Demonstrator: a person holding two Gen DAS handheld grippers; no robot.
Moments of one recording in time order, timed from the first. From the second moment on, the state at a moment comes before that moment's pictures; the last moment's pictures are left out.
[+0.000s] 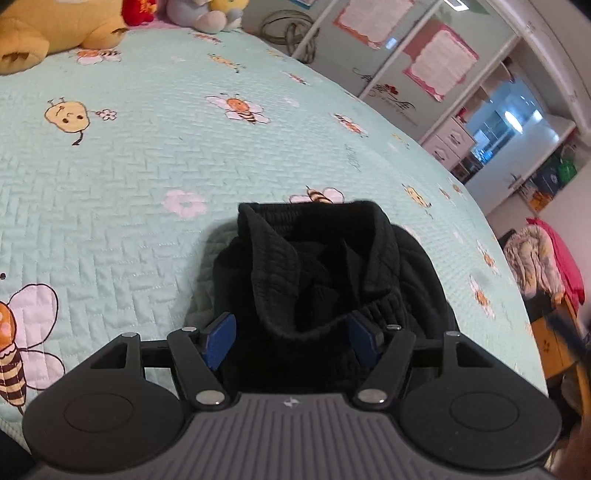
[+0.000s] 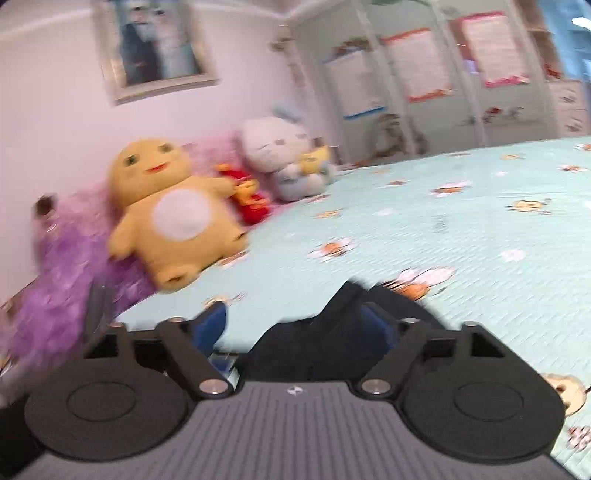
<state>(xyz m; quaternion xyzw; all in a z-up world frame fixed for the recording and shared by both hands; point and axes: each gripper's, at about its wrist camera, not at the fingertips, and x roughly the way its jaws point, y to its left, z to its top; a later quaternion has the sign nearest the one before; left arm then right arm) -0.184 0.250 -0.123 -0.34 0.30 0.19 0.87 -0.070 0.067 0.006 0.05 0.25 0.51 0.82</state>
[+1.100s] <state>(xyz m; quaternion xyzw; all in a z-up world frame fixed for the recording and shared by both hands) -0.194 0.233 -0.066 -0.29 0.24 0.18 0.91 -0.095 0.055 0.002 0.12 0.27 0.44 0.85</state>
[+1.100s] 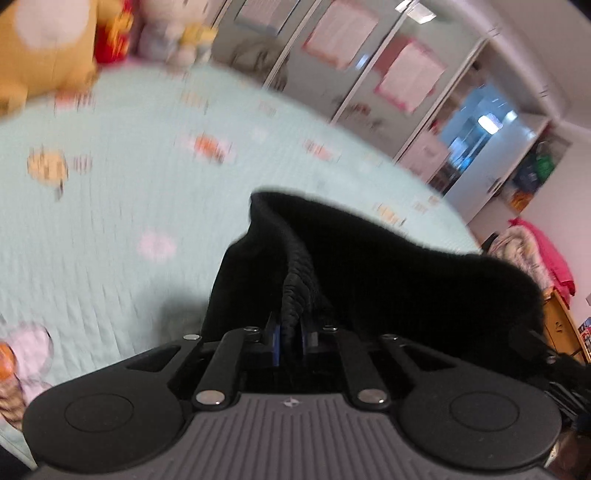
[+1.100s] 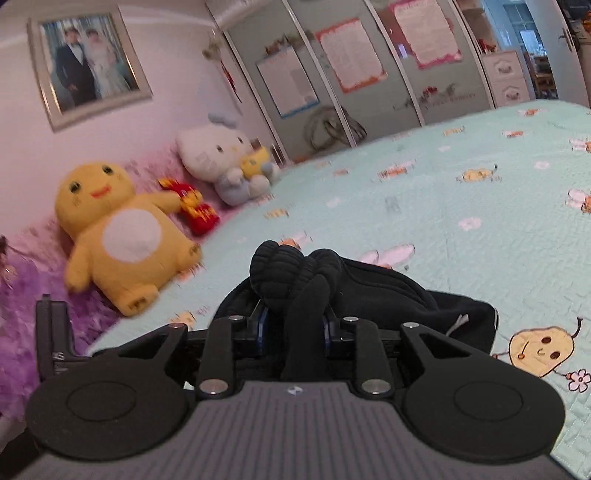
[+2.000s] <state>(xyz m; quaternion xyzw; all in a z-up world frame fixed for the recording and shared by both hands) -0.256 0.229 -0.084 -0.29 0.25 0.22 0.90 -0.154 0.051 -0.007 0.10 0.28 0.52 0.80</state>
